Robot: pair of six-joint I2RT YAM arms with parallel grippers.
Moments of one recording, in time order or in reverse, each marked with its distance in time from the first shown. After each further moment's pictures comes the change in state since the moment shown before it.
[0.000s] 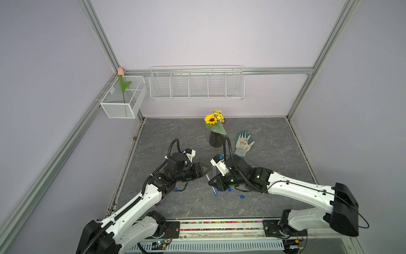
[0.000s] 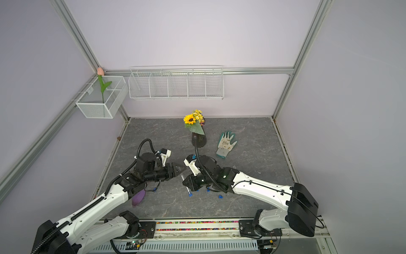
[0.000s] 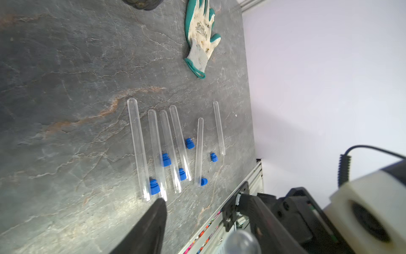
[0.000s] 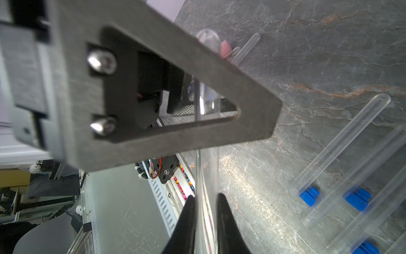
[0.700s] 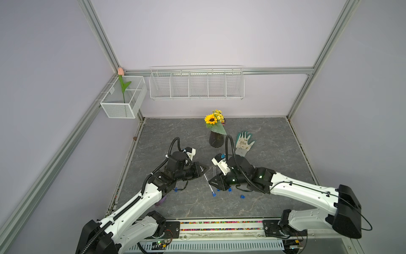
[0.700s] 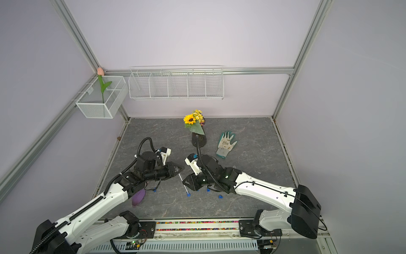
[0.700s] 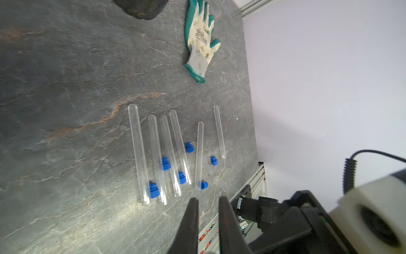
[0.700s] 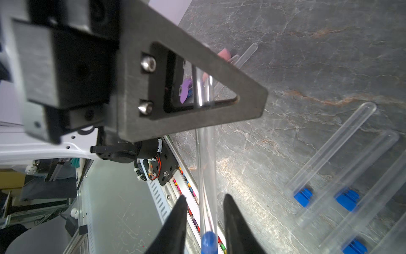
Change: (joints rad) left arm -0.013 -0.005 0.037 -0.051 -0.057 0.011; right arm -0.008 -0.045 -0.005 -0.009 0.029 -0.023
